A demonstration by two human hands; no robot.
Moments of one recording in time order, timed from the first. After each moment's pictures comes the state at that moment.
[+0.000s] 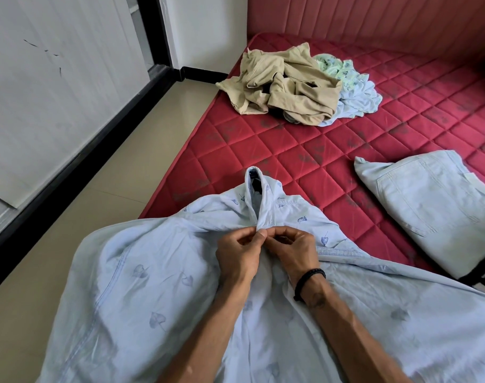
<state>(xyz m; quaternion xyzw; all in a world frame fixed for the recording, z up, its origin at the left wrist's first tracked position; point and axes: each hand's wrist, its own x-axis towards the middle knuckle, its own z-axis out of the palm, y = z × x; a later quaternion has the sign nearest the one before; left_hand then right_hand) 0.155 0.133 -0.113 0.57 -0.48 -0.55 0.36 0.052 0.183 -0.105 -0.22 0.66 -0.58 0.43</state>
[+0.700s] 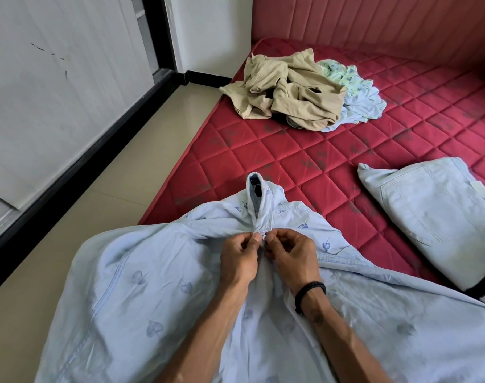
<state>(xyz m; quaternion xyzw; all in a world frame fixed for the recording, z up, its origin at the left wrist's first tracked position) 0.156 0.123 -0.121 0.55 -0.49 -0.59 0.32 0.053 0.178 -0.109 -0.25 0.71 -0.55 0.36</state>
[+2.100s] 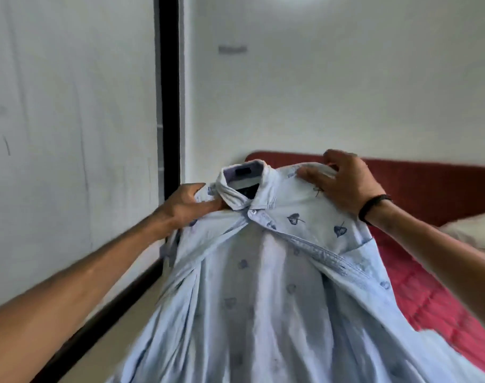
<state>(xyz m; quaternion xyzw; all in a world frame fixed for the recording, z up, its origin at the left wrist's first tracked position) 0.225 -0.081 0.308 0.23 -0.80 -0.38 0.41 -0.055 0.095 0.367 -0.58 0.63 -0.47 -0.19</state>
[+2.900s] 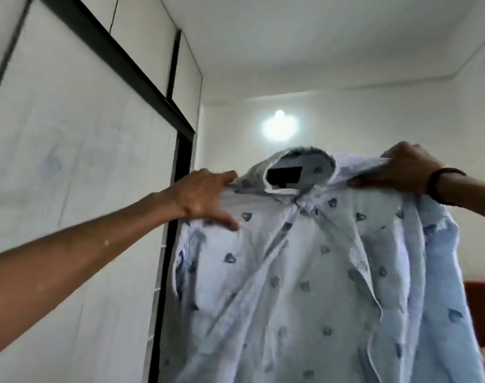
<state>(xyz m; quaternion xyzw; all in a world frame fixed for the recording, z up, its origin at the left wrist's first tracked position) 0.251 0.018 0.592 0.19 -0.86 0.29 0.37 -0.079 0.256 0.627 -0.49 0.71 -0.35 -0.37</state>
